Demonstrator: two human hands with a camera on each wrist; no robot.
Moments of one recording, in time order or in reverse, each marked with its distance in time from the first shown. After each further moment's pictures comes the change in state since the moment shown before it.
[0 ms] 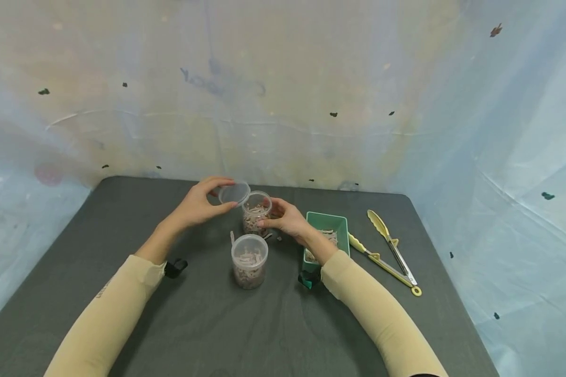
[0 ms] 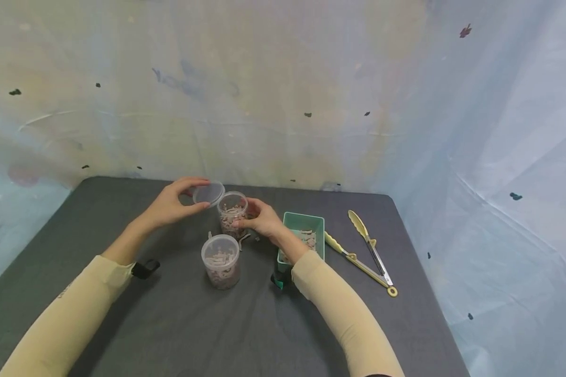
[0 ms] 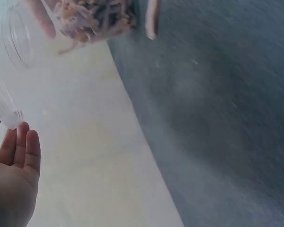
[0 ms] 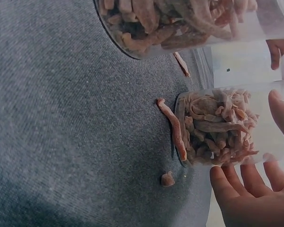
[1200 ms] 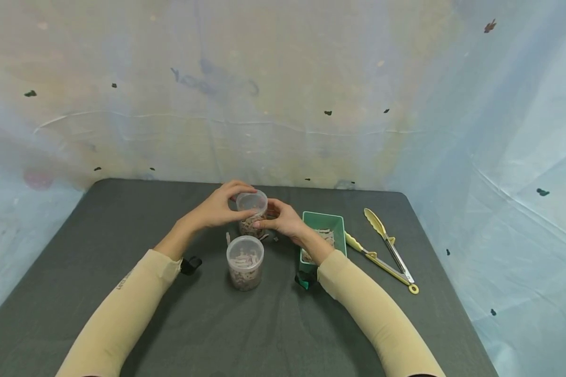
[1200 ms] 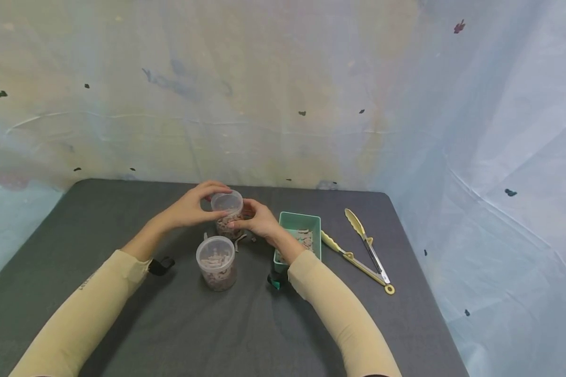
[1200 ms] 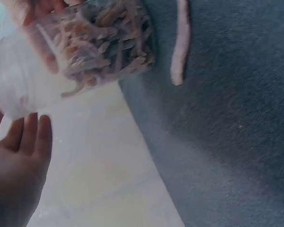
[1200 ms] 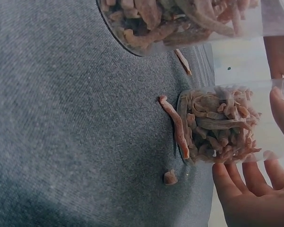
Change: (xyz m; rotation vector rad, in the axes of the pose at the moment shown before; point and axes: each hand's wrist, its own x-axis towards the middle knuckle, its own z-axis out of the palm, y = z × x) left_hand 0.029 0.013 0.032 -0.073 -0.234 0.038; right_hand 0.003 0.003 -0.003 -0.028 -0.011 0.006
